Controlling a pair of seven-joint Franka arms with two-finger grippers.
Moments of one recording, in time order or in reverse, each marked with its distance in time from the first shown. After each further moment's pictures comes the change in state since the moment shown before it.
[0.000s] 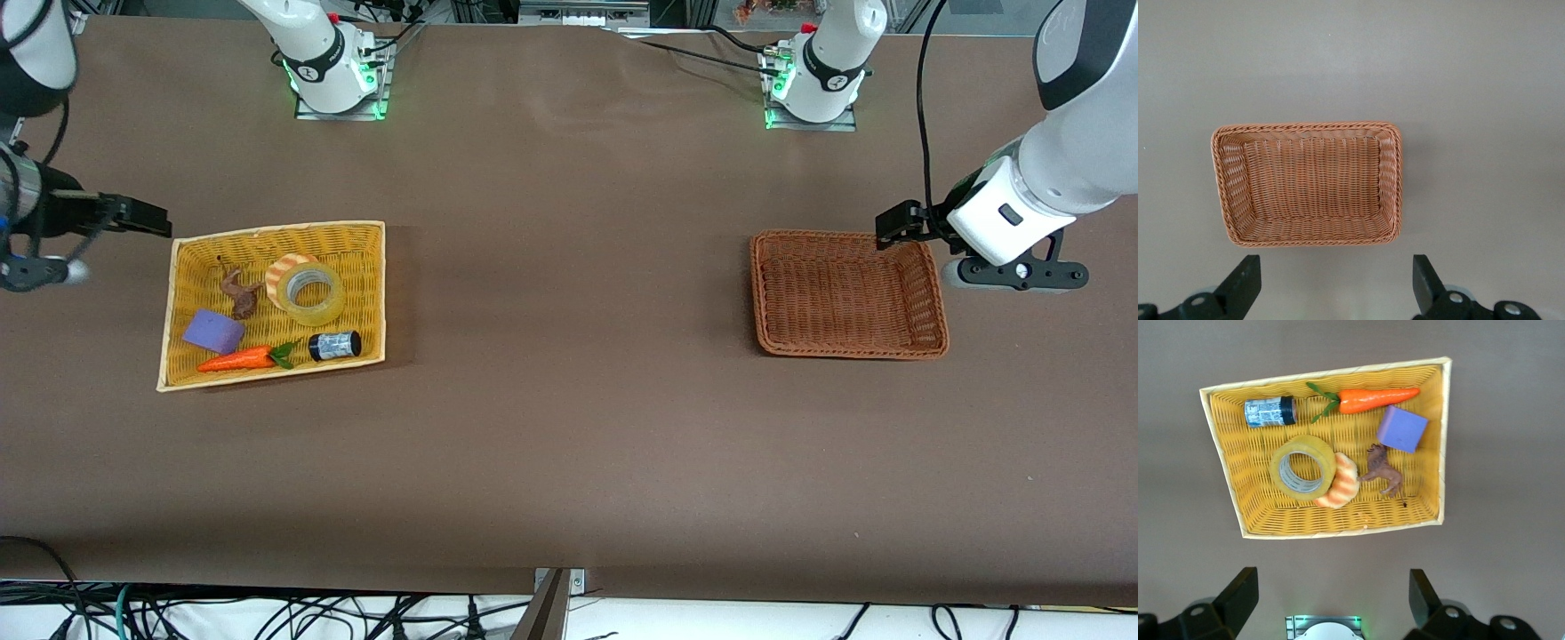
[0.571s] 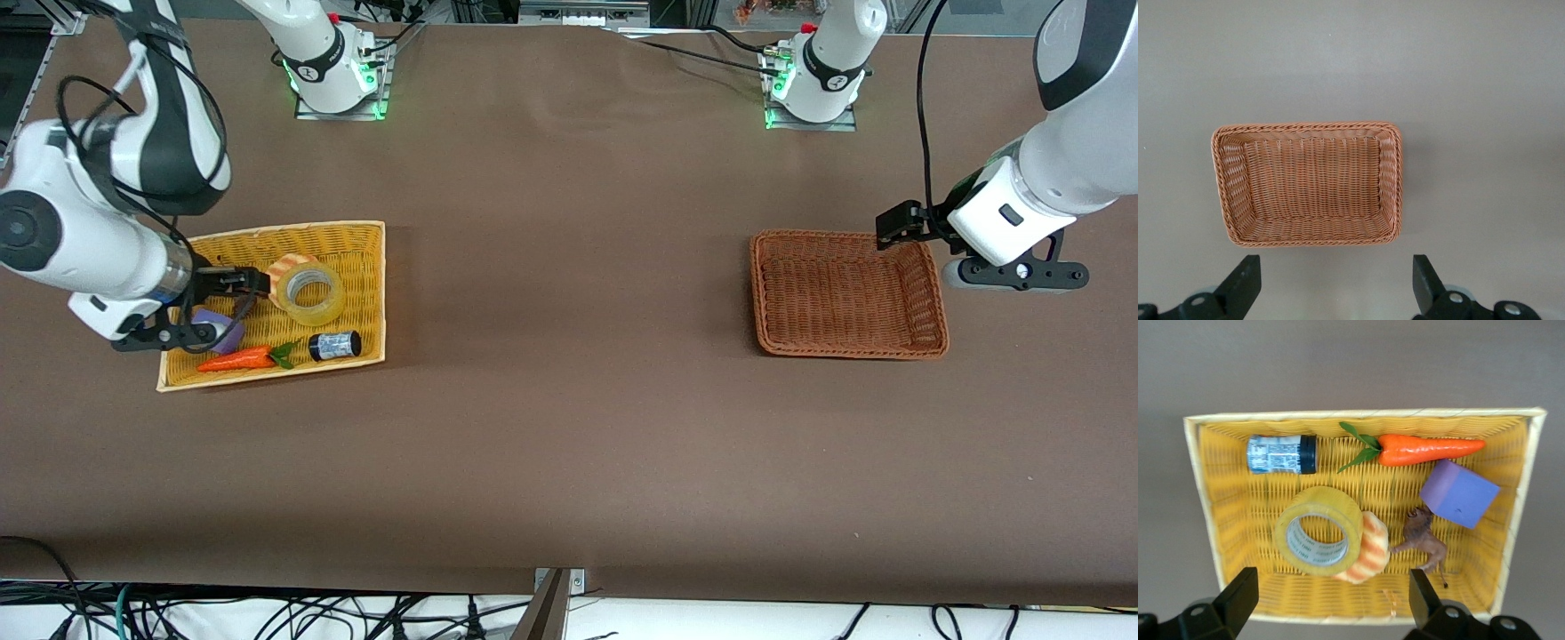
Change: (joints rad) left arm 0.001 0.000 0.000 0.000 0.000 0.000 0.000; right arm 0.072 0.085 -0.002 -0.294 -0.001 0.443 0.001
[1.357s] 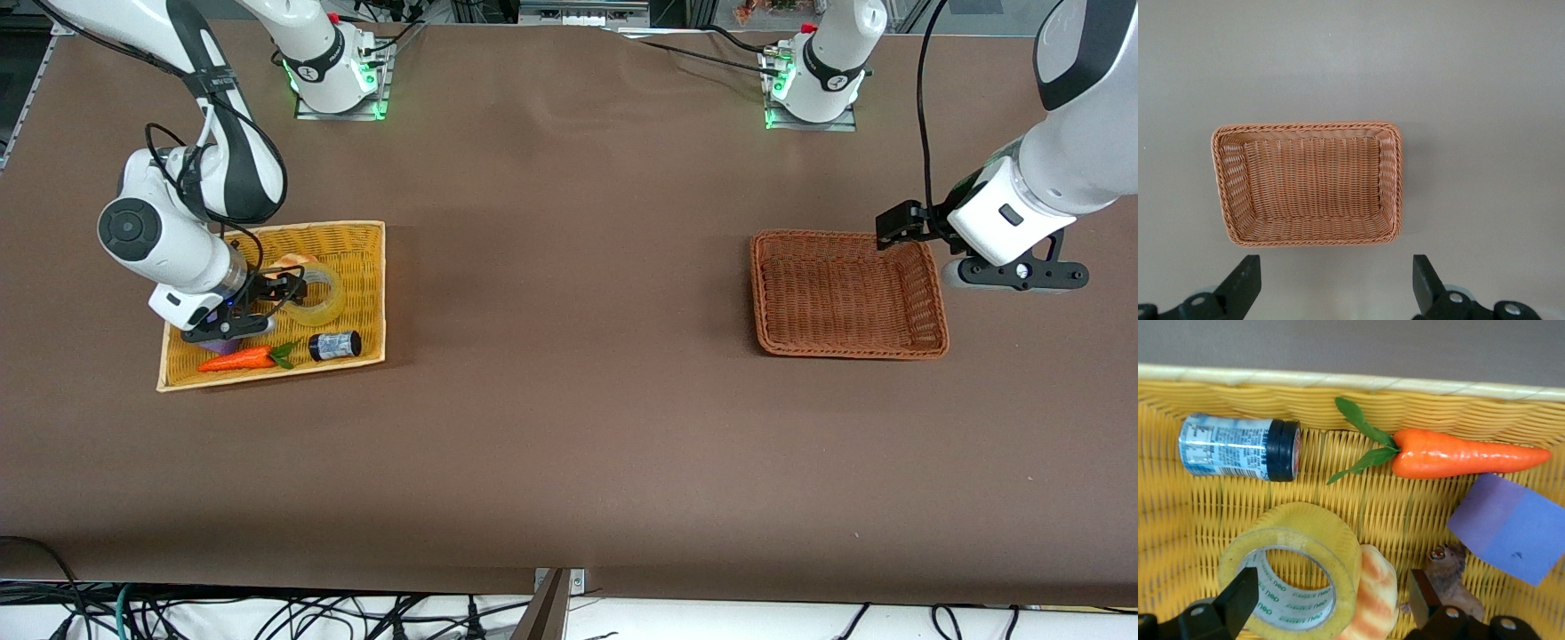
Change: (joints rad) left arm 0.000 0.000 0.000 0.000 0.000 0.000 0.000; right arm -0.008 0.007 -0.010 -0.317 -0.012 0.422 -0.082
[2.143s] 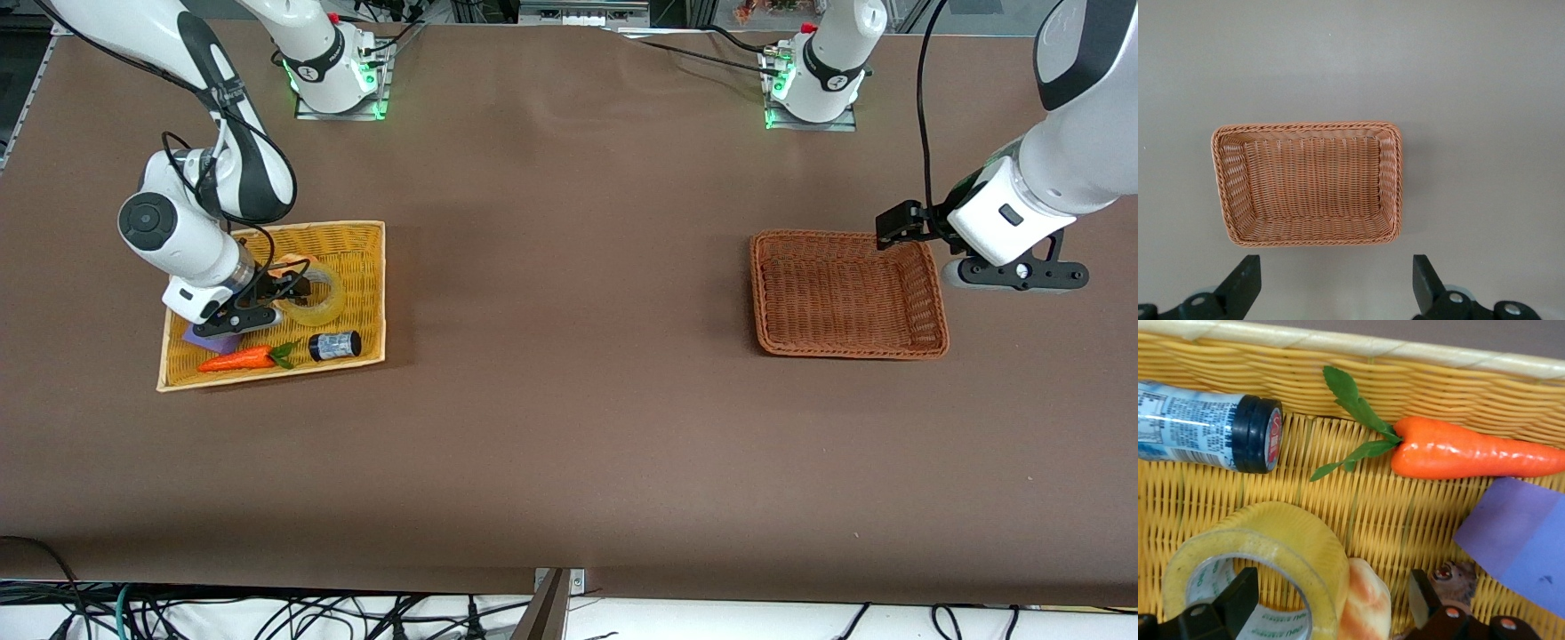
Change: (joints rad) left arm 0.000 0.000 0.000 0.000 0.000 0.000 0.000; right arm -0.006 0.030 -0.018 -0.099 0.000 0.183 -0.054
